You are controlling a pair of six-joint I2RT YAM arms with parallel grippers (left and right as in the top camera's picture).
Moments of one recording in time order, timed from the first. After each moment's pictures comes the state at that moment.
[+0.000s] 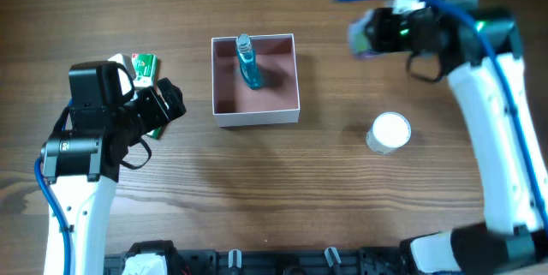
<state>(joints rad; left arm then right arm) 0.04 1.11 1.09 -0.93 0.13 -0.43 0.23 1.60 1.79 -1.11 -0.08 0.16</state>
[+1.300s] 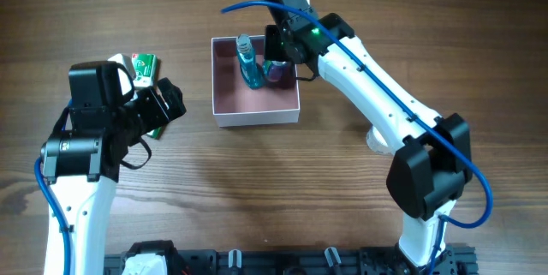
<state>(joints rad) 0.04 1.11 1.09 -0.93 0.13 -0.43 0.56 2.02 1.79 -0.78 0.09 0.53</state>
